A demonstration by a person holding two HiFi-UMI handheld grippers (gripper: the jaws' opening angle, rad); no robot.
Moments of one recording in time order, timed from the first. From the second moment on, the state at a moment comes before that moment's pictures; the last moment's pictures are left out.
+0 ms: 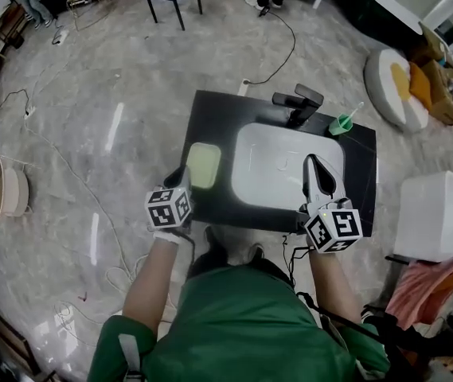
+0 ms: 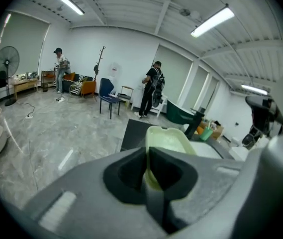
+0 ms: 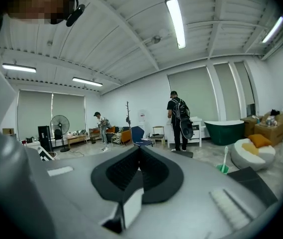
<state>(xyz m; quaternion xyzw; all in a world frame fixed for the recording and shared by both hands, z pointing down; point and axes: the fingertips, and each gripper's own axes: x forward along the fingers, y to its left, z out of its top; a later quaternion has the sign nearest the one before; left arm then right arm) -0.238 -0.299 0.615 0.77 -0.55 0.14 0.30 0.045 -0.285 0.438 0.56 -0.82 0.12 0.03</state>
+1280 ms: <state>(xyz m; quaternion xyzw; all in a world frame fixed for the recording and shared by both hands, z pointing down) -0.212 -0.335 0.739 0.73 -0.54 0.26 0.34 0.094 -0.321 0.507 0.57 -0.80 0.17 0.05</state>
